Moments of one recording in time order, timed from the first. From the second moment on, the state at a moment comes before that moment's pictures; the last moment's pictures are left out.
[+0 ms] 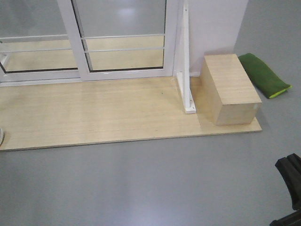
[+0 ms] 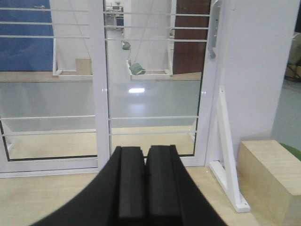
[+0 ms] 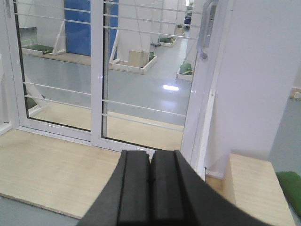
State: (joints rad) left arm -0.03 -0.01 0.03 -0.20 0.10 0.15; right arm 0.32 -0.01 0.03 0.02 0.15 -0.11
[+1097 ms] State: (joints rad) left arm -0.03 -0.01 0.03 -0.20 0.10 0.15; right arm 0.32 -0.01 0.03 0.02 0.15 -0.11
